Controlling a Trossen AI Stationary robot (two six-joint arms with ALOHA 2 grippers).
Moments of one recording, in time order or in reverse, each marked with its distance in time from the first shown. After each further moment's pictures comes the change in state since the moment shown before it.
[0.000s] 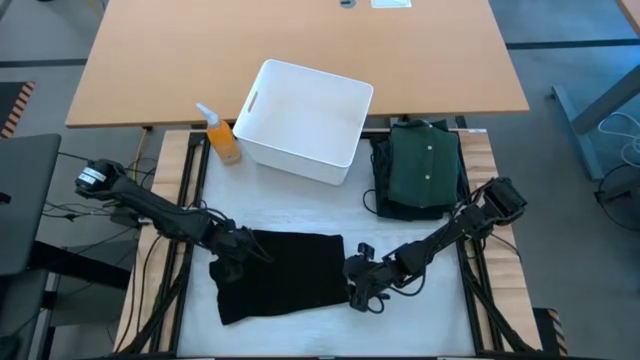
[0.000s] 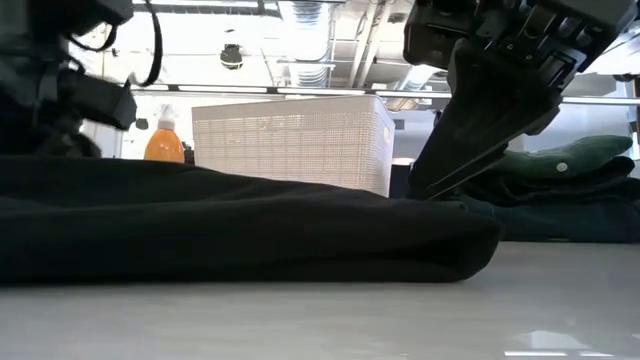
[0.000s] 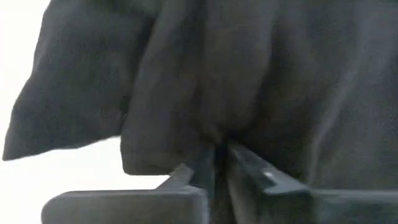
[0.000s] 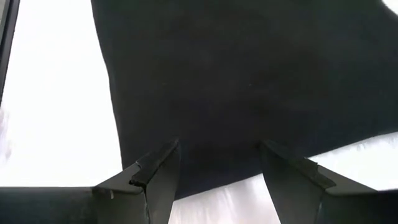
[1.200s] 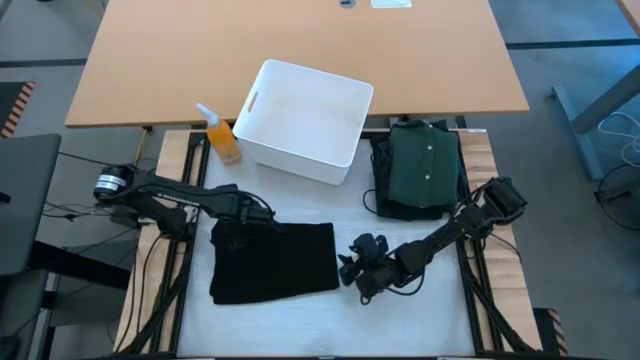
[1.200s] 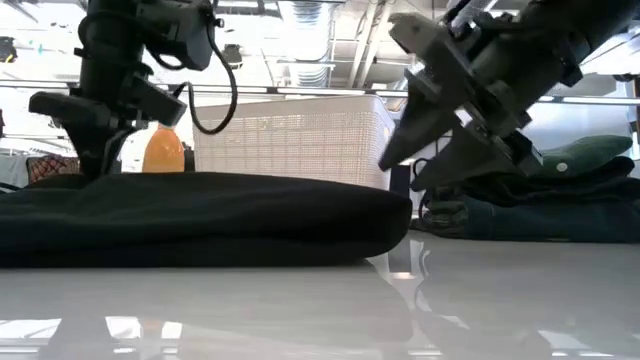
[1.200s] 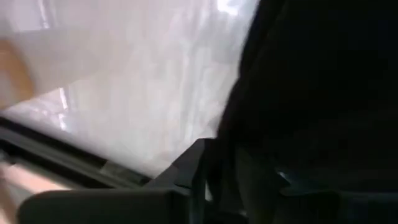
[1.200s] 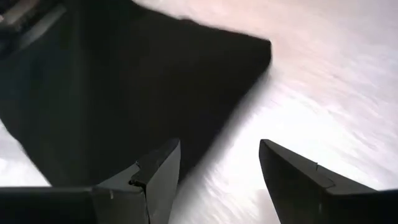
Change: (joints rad) left arm 0.303 0.218 0.330 -0.576 -0.265 0.394; right arm -0.008 0.000 0.001 -0.133 0.397 0.634
